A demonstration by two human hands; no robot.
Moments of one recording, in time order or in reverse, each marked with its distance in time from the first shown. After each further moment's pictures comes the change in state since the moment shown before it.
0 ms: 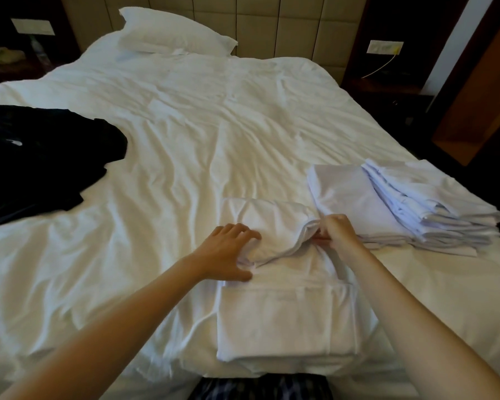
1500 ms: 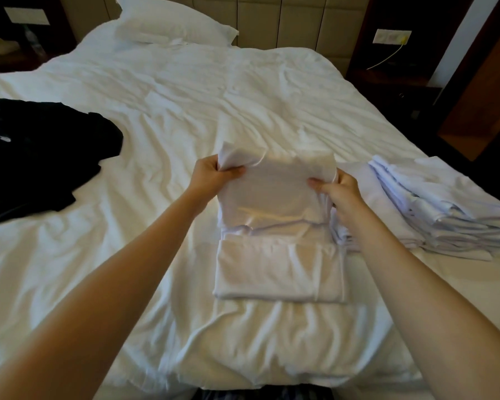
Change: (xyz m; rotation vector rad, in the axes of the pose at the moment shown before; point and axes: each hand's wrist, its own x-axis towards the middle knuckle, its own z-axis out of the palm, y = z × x) left_hand 0.065 -0.033 -0.077 -1.132 0.564 -0.431; right_hand 0.021 -0.059 0.005 0.230 -0.054 -0.312
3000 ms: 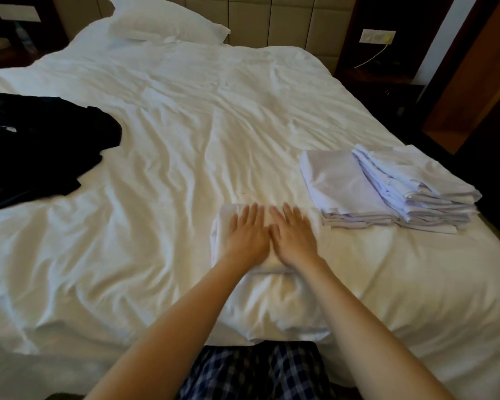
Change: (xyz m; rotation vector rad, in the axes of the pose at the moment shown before) left_hand -0.114 -0.062 0.078 1.035 -0.314 0.111; right_hand -0.095 0.083 0.028 -1.129 -0.261 -0.285
